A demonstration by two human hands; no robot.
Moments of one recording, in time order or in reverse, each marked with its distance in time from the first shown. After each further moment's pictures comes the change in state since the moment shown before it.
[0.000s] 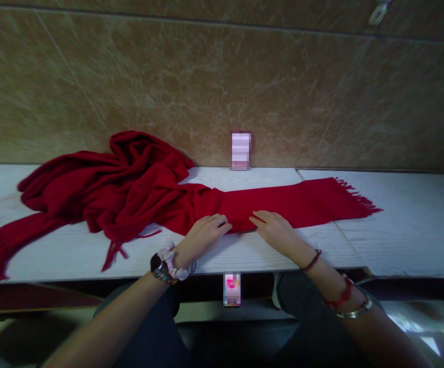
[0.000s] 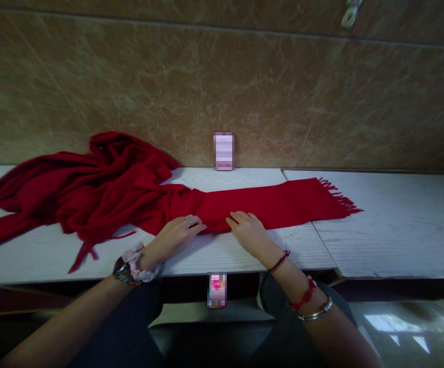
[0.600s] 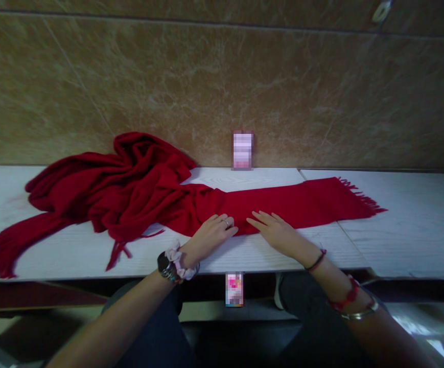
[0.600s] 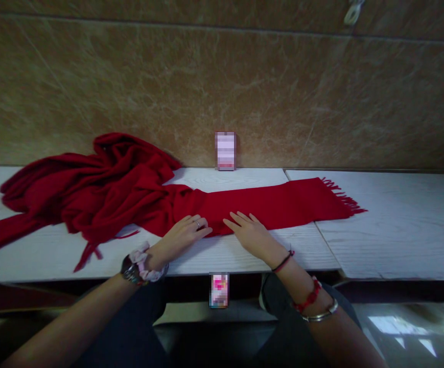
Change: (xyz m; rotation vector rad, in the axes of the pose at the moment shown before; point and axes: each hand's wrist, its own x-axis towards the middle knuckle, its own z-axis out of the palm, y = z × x) left_hand 0.006 0.006 -0.004 0.053 -0.043 0.072; right_hand -0.006 0.005 0.010 -0.008 -0.045 -0.073
